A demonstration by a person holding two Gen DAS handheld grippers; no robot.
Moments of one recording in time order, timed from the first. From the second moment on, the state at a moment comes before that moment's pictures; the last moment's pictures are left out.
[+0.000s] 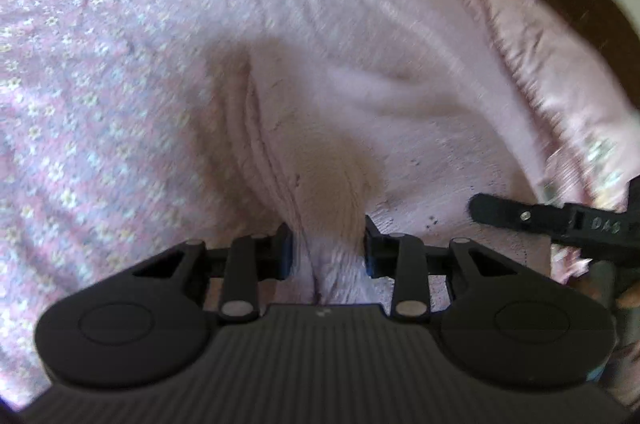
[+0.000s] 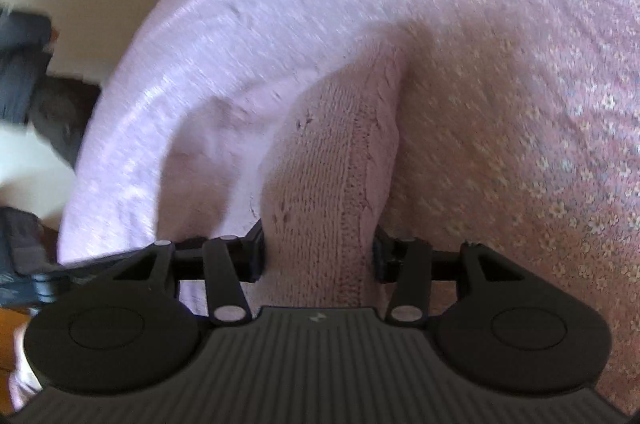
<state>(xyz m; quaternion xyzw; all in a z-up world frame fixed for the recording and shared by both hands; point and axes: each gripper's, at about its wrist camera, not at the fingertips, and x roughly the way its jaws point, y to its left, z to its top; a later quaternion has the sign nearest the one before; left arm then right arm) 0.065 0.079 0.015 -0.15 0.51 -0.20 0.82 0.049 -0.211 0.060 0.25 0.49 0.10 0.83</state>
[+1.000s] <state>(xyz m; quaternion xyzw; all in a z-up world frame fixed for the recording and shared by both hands) -0.036 0.036 0.000 0.03 0.47 -0.05 0.88 -0.048 -0.166 0.034 0.12 0.53 0.00 0.84</state>
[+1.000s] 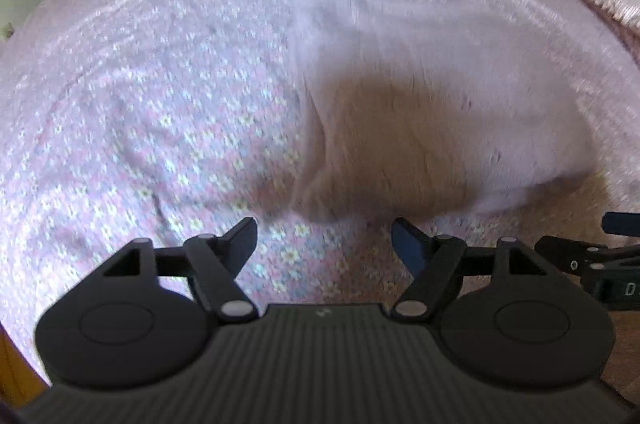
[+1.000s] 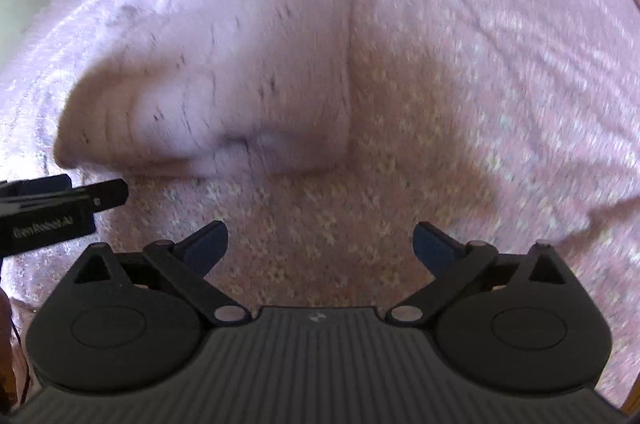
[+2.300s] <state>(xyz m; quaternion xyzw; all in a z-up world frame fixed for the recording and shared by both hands) -0.036 0.026 -0.028 0.04 0.50 -0.06 0.86 -0.046 -0.149 0.011 0.09 0.54 -0.03 0.84</state>
